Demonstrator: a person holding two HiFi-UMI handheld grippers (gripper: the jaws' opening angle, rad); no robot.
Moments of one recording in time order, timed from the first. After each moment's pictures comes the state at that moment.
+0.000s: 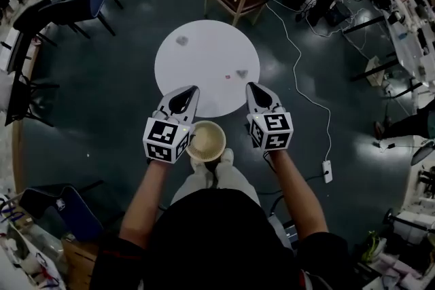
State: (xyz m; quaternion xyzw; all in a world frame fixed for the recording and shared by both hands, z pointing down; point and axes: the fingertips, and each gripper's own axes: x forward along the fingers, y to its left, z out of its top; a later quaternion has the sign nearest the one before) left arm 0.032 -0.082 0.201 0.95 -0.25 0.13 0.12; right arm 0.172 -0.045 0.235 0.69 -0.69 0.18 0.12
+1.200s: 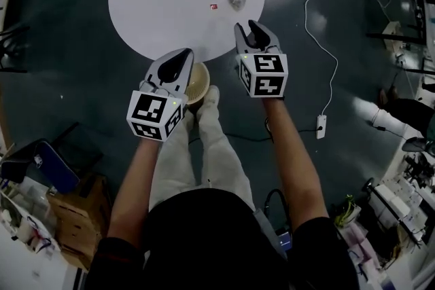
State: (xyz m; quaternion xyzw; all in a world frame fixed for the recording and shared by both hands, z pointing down) left arm 0.117 -0.060 0.426 0.92 -0.27 0.17 0.23; right arm 0.257 -0.085 0.477 0.65 -0.68 0.25 0.21
